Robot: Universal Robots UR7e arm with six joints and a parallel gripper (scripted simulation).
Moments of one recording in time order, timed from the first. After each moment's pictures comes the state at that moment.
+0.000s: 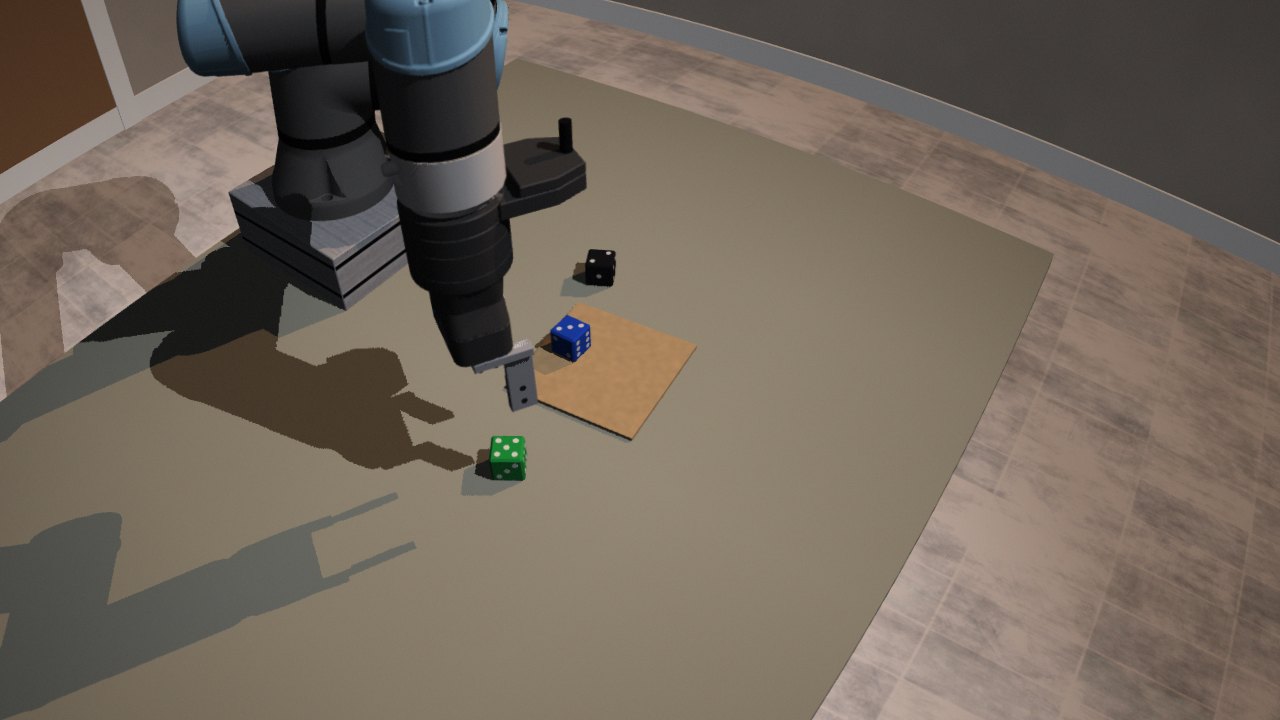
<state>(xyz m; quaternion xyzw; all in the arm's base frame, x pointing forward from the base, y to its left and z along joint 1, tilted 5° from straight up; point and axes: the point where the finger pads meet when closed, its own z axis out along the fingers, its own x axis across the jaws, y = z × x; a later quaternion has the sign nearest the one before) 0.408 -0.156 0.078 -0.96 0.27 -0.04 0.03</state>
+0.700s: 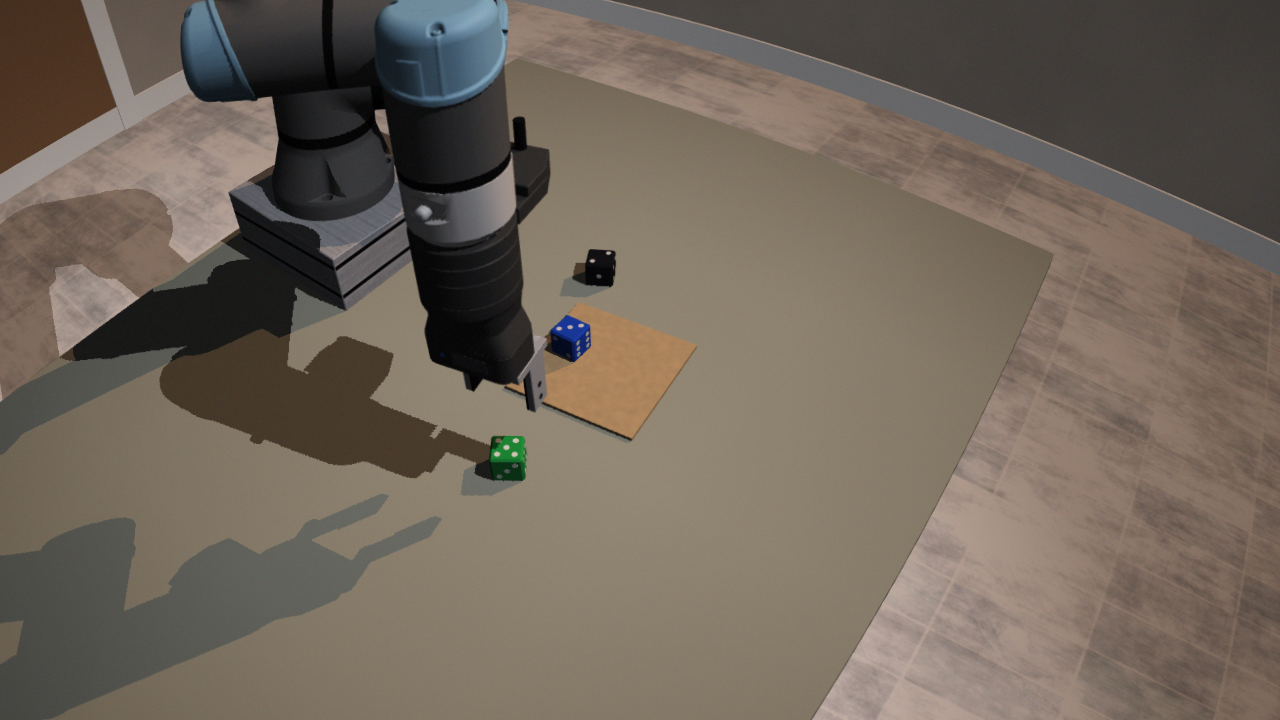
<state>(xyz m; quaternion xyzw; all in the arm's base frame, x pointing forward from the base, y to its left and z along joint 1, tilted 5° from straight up) 0.404 -0.157 0.063 -0.99 -0.09 -0.04 0.01</state>
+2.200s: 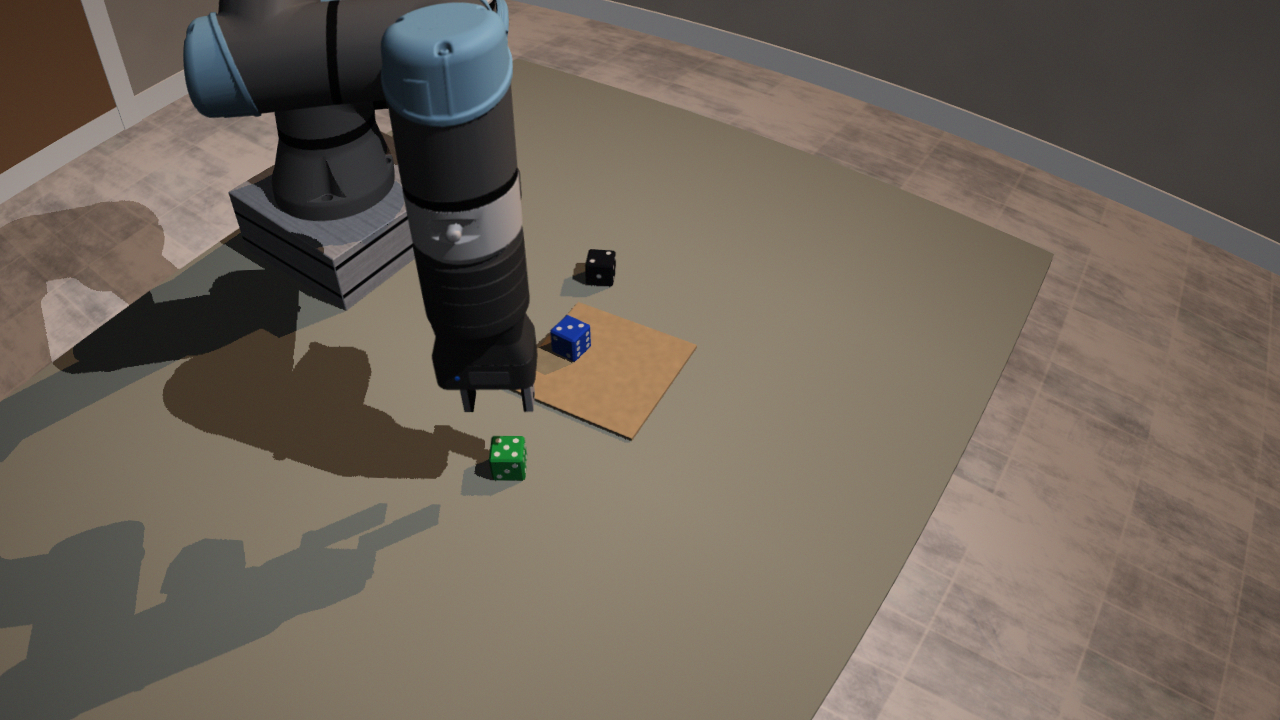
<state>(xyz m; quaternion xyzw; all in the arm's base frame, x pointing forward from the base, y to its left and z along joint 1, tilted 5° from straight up) 0.402 -0.164 0.054 -0.95 -0.30 -0.04 0.01</state>
